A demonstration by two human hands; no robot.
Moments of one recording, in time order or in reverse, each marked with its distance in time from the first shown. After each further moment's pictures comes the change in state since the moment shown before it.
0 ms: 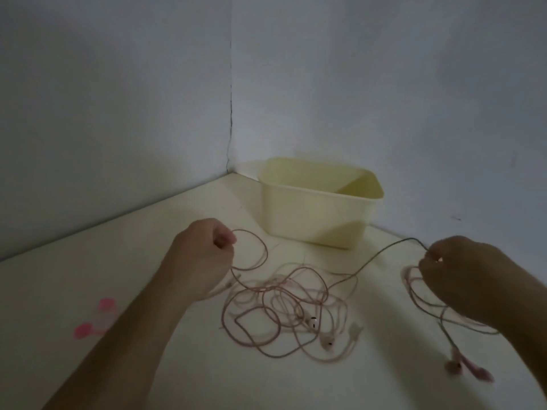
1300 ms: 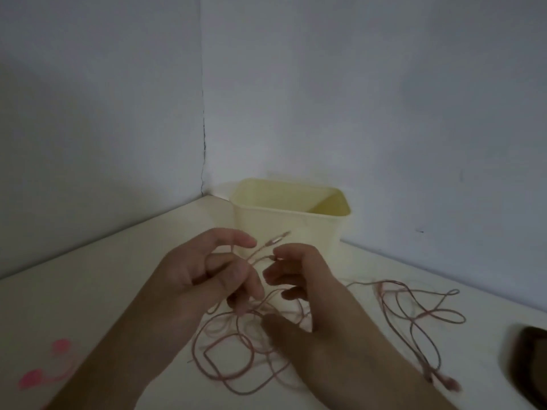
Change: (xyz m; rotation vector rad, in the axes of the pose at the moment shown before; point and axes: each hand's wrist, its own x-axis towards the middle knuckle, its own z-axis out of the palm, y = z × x) left_hand -0.051 0.038 -0.008 -0.886 -0.394 0.420; right_hand -0.079 -0.082 0.041 0.790 -0.079 -0.608
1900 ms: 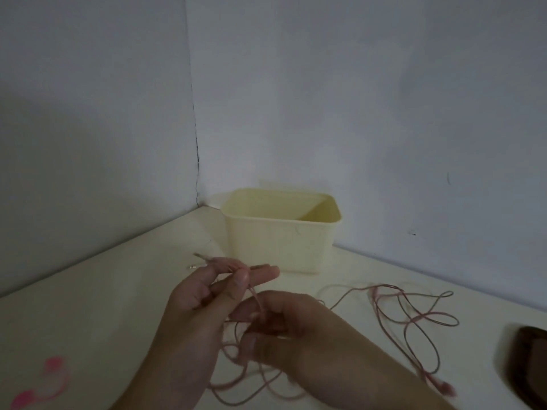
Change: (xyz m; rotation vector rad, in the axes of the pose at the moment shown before) left_hand -0.001 -0.023 0.043 -0.167 0.286 -0.122; right_hand 0.008 0.013 -0.012 0.261 -0.314 0.163
